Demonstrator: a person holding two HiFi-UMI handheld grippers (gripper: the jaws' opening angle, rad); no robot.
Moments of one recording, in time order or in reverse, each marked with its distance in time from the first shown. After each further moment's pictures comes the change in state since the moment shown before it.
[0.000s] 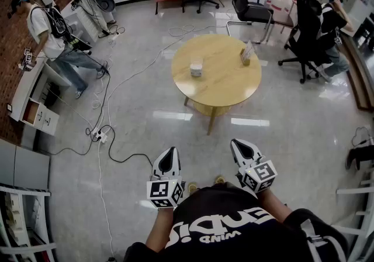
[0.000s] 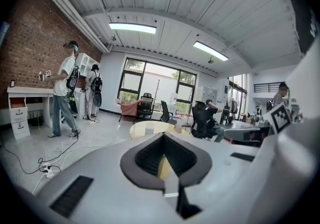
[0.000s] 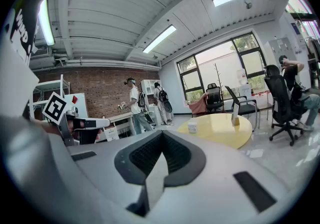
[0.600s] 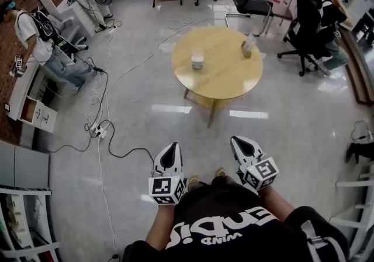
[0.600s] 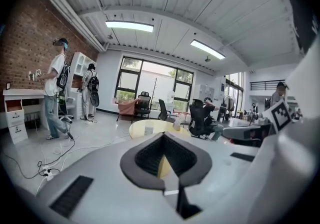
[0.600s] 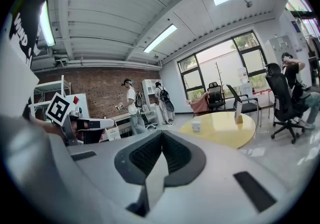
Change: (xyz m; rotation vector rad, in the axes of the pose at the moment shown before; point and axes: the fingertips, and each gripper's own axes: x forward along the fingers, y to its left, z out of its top) left arm -0.002 0.010 -0.005 0.028 0.015 -0.034; right arm 0.006 0.021 -0.008 0.003 0.000 0.011
